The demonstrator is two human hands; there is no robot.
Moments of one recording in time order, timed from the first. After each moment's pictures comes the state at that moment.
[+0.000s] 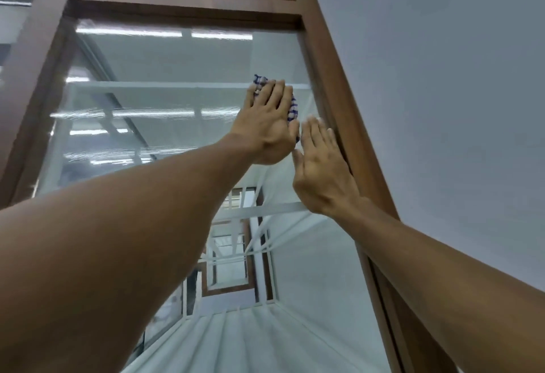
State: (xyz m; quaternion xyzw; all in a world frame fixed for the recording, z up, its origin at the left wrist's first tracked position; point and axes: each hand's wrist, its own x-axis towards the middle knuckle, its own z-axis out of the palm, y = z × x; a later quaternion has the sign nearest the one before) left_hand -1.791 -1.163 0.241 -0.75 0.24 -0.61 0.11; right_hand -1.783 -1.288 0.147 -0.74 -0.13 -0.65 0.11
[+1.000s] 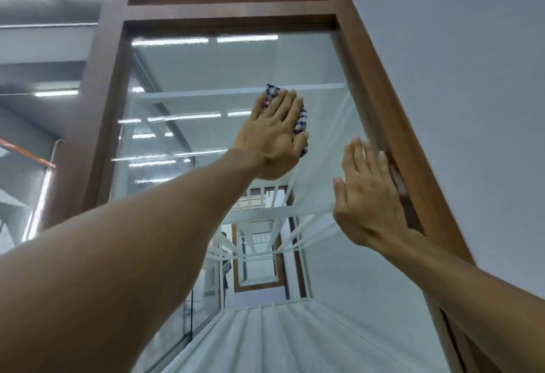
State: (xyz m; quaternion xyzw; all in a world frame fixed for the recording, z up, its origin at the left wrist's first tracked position) left_hand -1.797 -1.089 0.225 -0.74 0.23 -0.62 0.14; right_hand -1.787 -1.262 0.103 -0.75 -0.08 -0.65 0.10
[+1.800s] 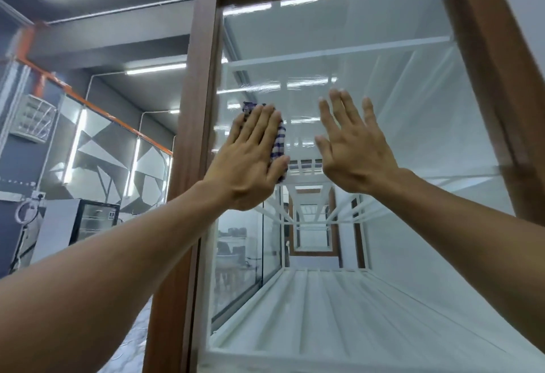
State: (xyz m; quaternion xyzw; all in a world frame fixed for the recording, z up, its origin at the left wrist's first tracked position) left_hand -1.819 -0.917 0.131 -0.78 0.13 -0.59 0.13; right_hand -1.789 -1.136 0.144 -0.76 -0.20 -0.62 -0.01
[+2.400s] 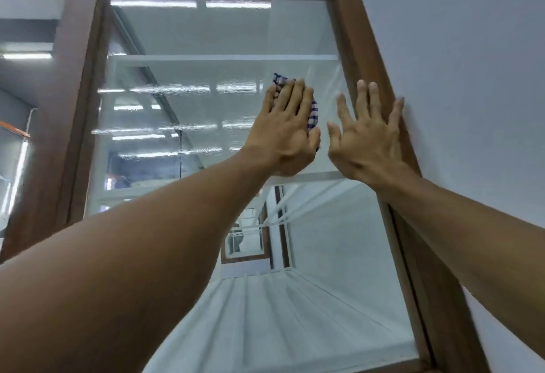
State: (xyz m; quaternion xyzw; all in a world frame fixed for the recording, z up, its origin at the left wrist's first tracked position) left_hand -1.794 -1.130 0.178 -0.76 0.24 -0.60 0.13; right_hand -1.797 -1.295 0.142 -0.76 0.03 -0.65 0.01
